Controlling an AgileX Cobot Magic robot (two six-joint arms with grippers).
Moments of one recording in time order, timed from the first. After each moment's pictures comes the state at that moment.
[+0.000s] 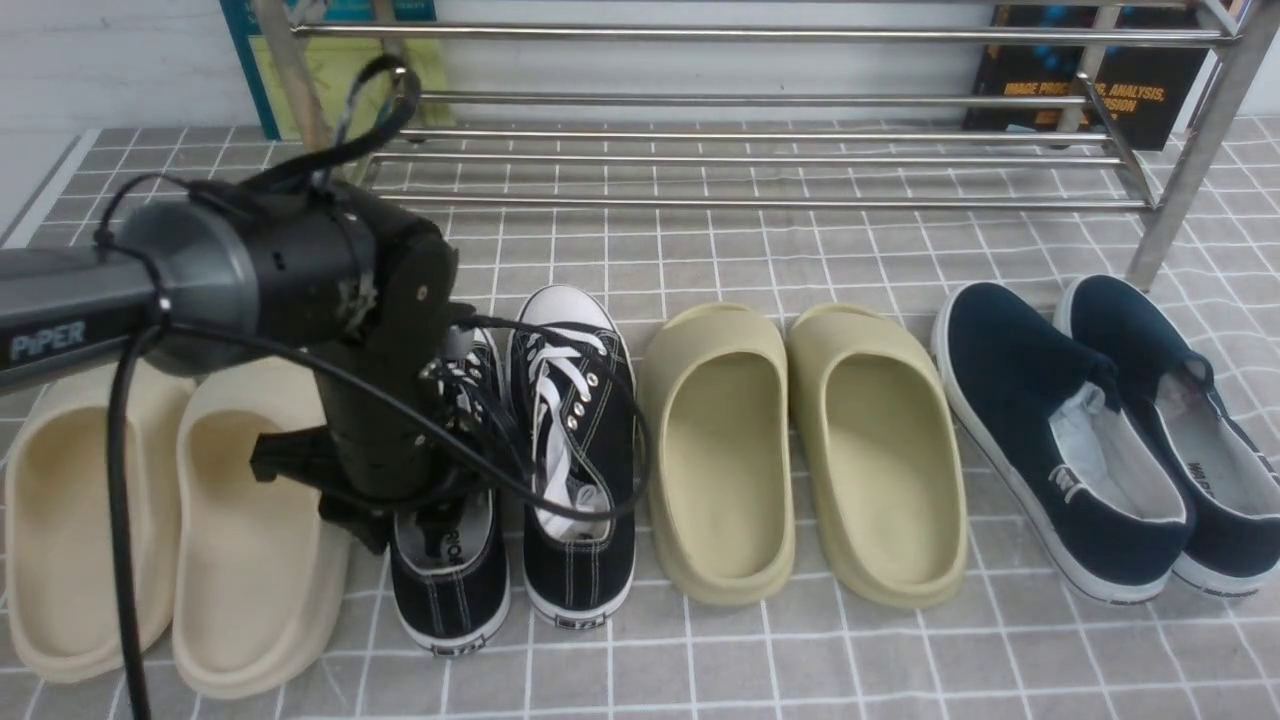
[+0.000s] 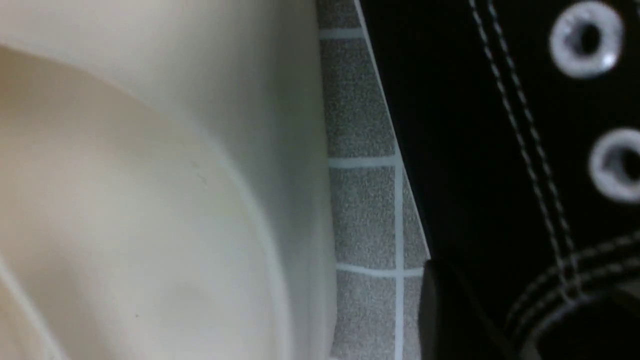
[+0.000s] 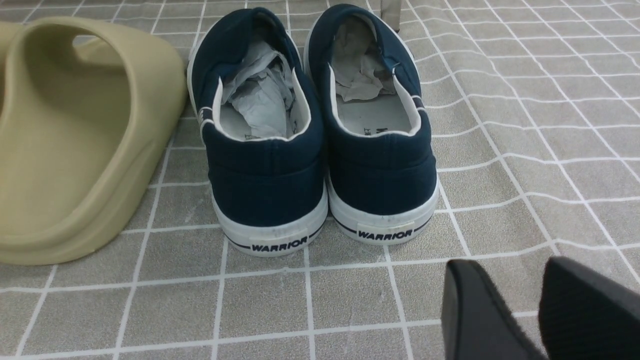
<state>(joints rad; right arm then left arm) -0.06 -0.01 0.02 -0.03 0.38 0.07 -0.41 1.79 -1.17 0.13 0.94 -0.50</state>
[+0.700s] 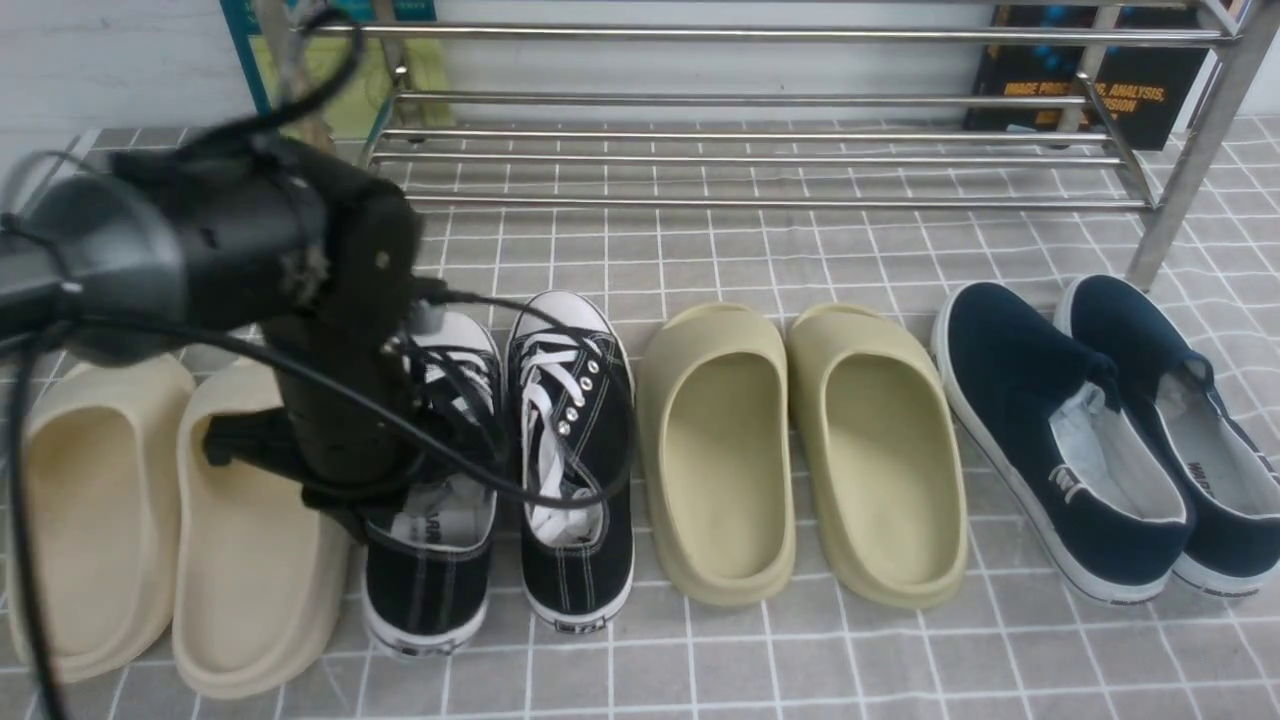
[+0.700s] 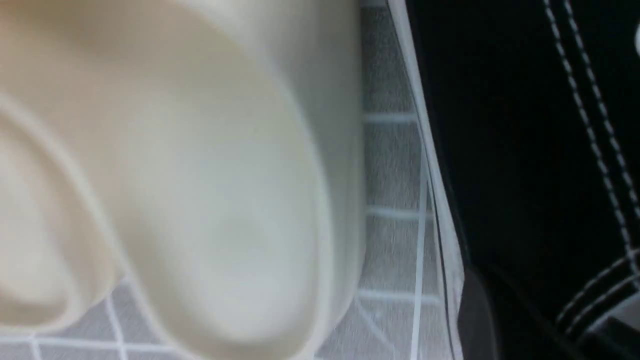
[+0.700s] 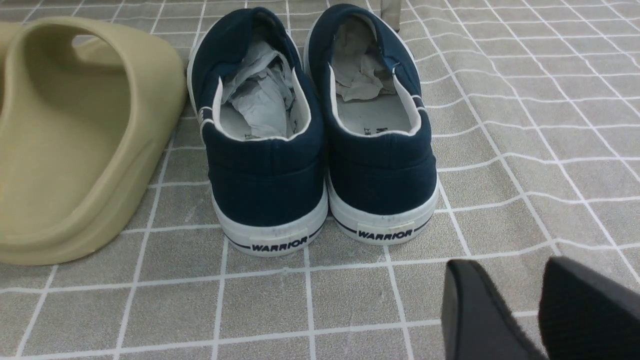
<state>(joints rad) -0.06 -0.01 0.02 -0.03 0.38 0.07 -0.41 1.64 -1.17 0.14 1.04 -0.50</state>
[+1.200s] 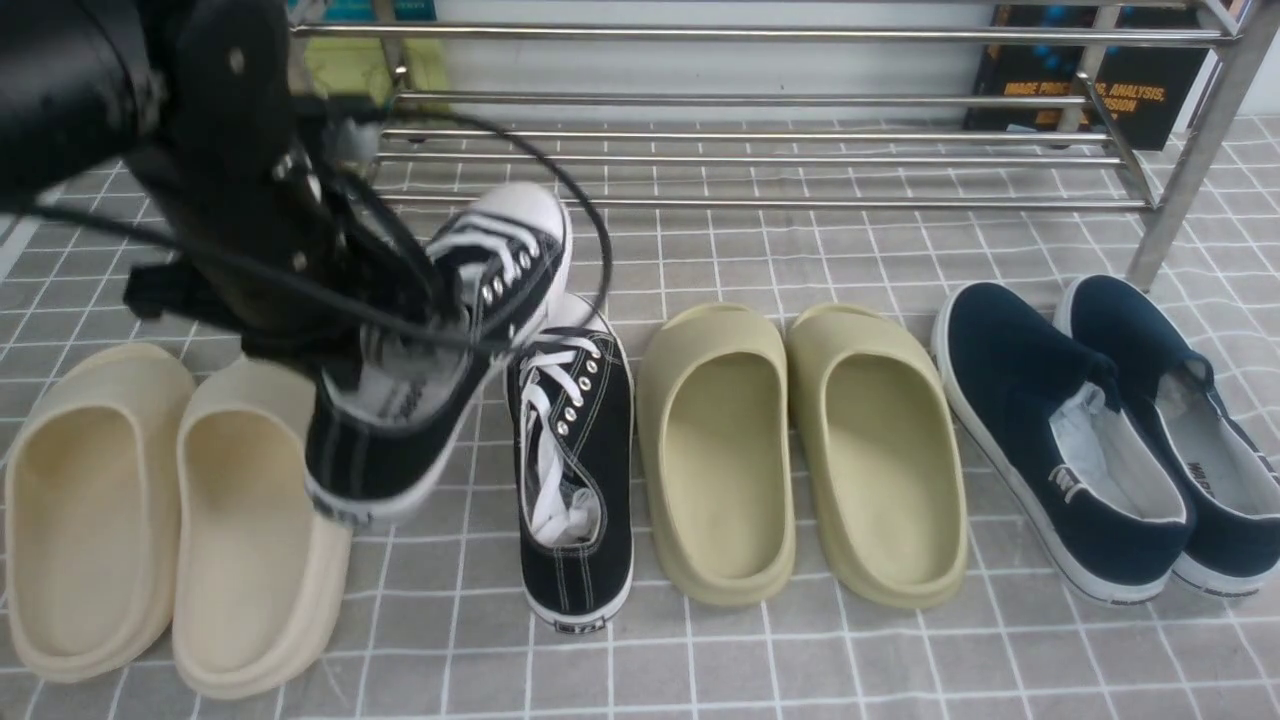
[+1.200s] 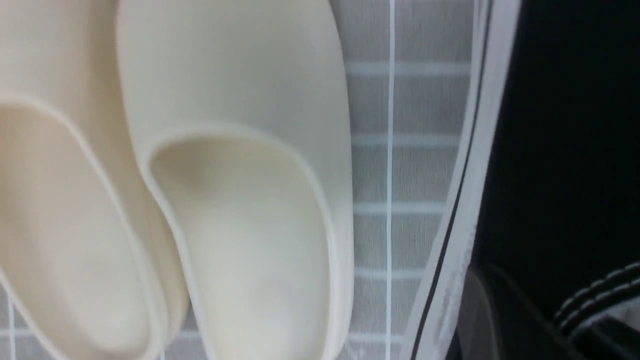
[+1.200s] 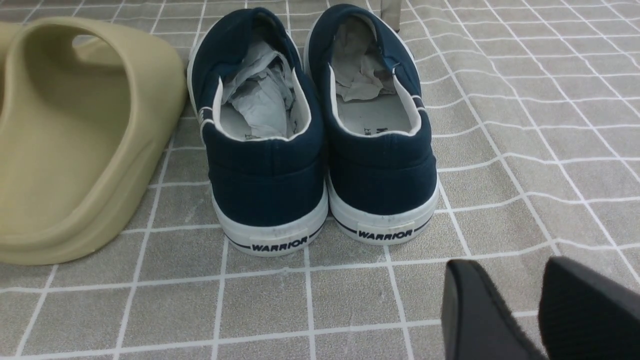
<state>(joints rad) -0.06 -0.01 0.02 -0.03 0.38 0.07 -0.30 1.60 -1.41 0.09 1.10 -0.38</state>
